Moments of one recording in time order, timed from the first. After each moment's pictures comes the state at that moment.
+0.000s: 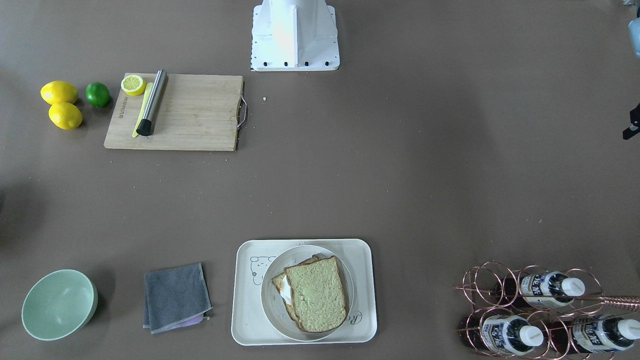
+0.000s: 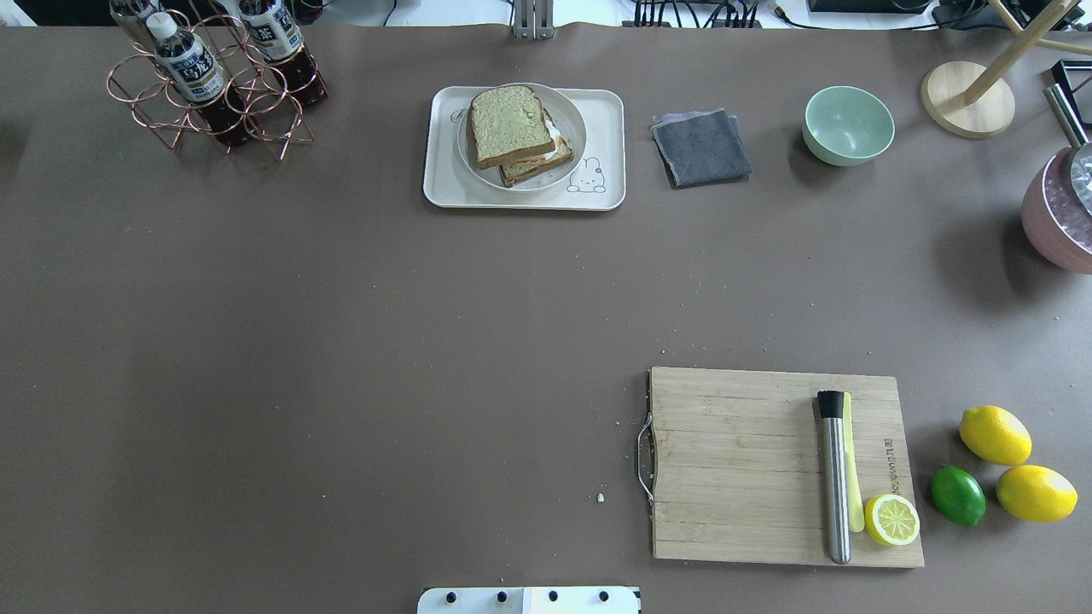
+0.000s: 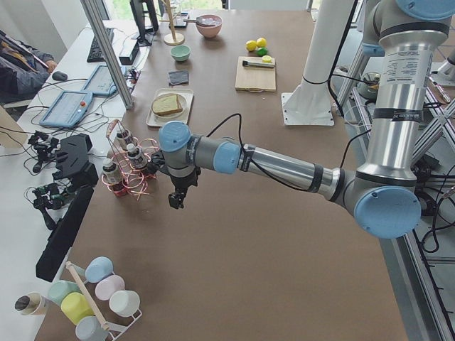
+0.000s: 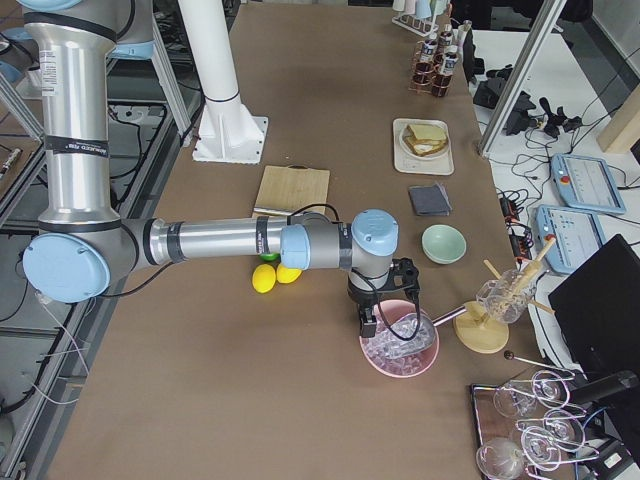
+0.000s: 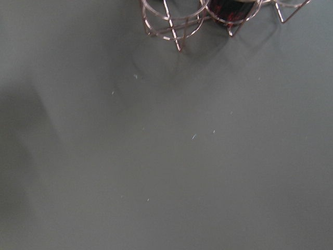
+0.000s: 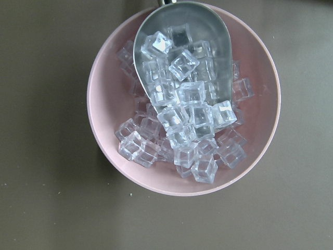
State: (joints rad) left arm -1.48 -1.60 -1.77 -1.53 -2.38 0.19; right arm 1.52 -1.60 1.69 -1.60 2.26 -0.08
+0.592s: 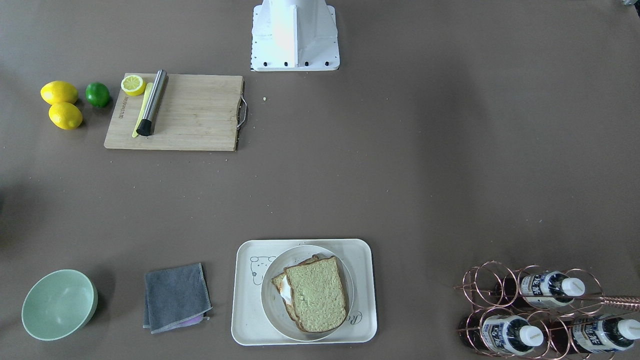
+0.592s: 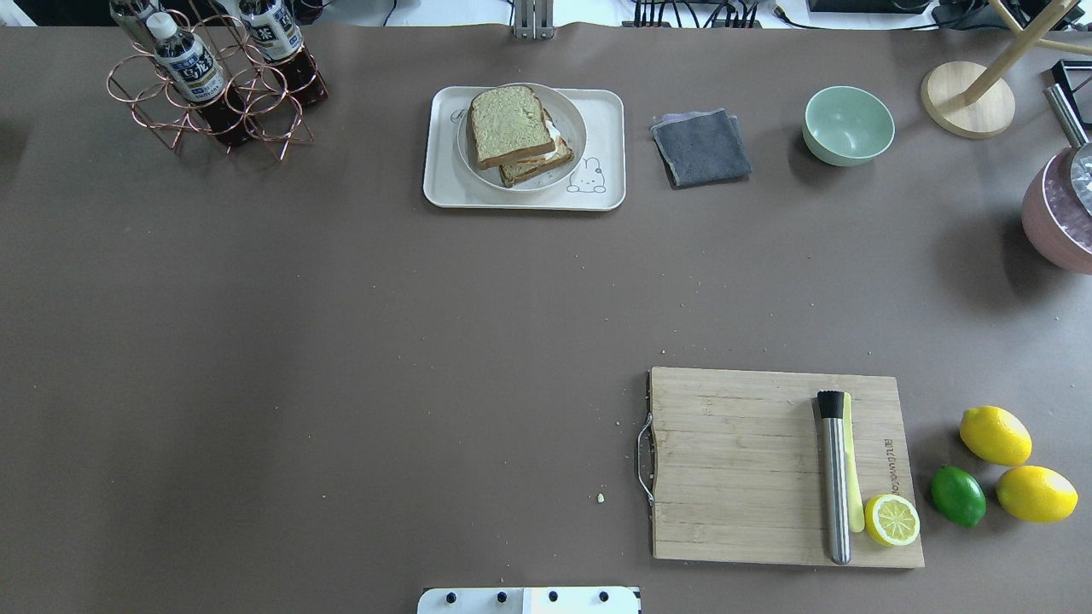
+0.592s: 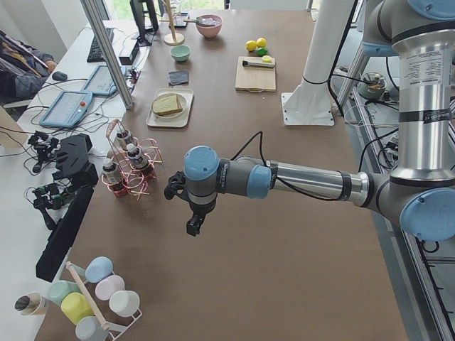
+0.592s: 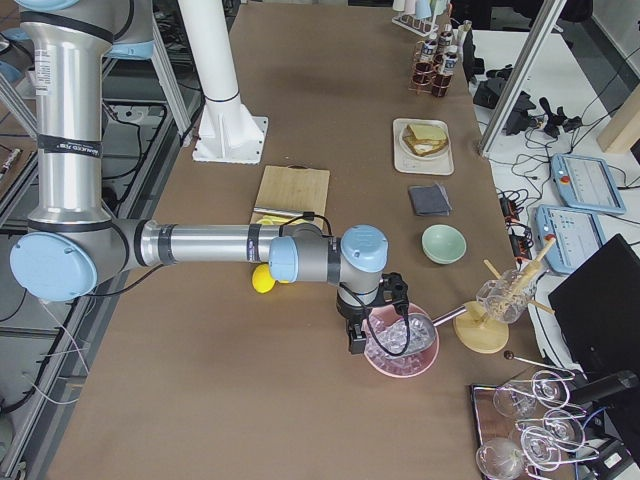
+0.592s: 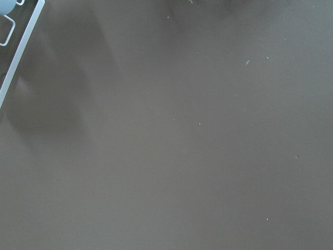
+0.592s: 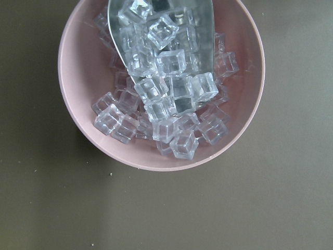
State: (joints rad) left arm -1.56 -1.47 -1.79 -1.59 -2.36 0.26; right arm 1.54 -1.64 1.68 -1.59 2.25 -0.13
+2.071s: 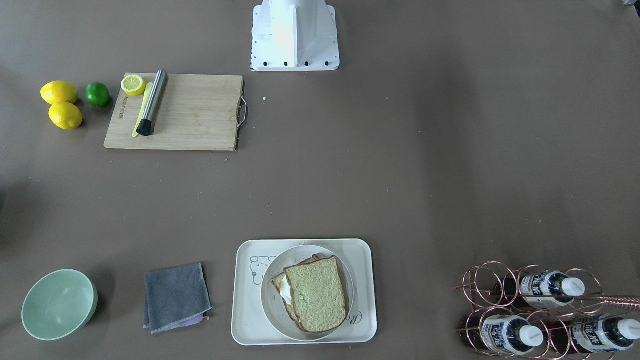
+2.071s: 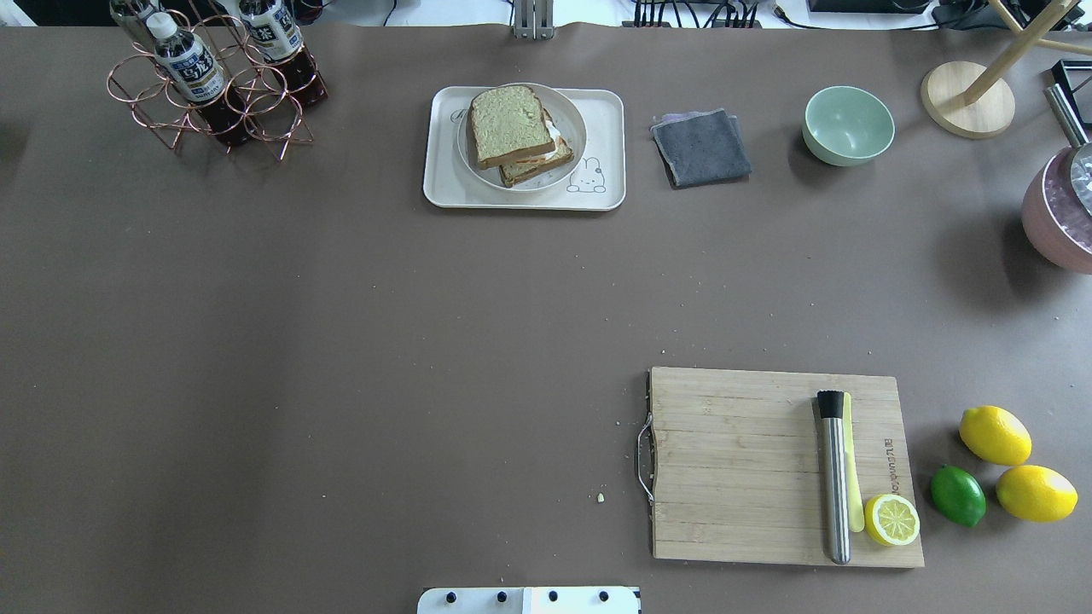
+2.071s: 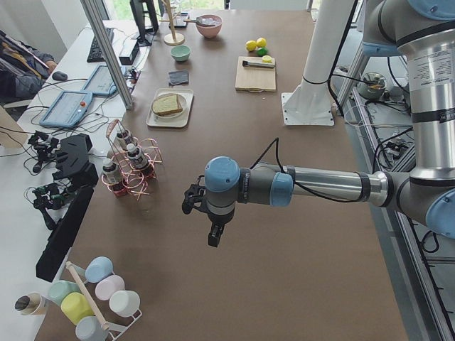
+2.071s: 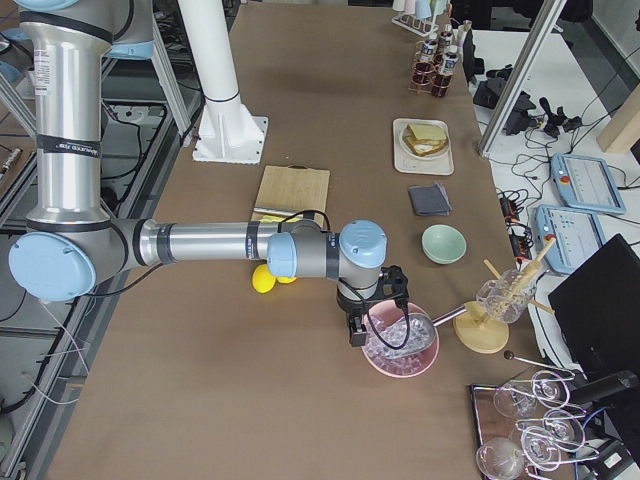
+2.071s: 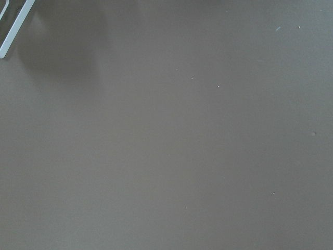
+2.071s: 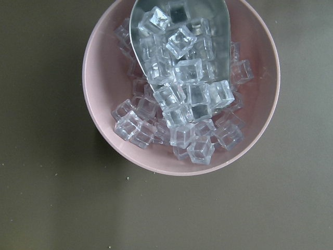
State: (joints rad) left arm -1.57 -1.35 -1.87 -1.59 -2.36 0.17; right arm 1.54 -1.64 1.70 -1.59 2.29 -0.12
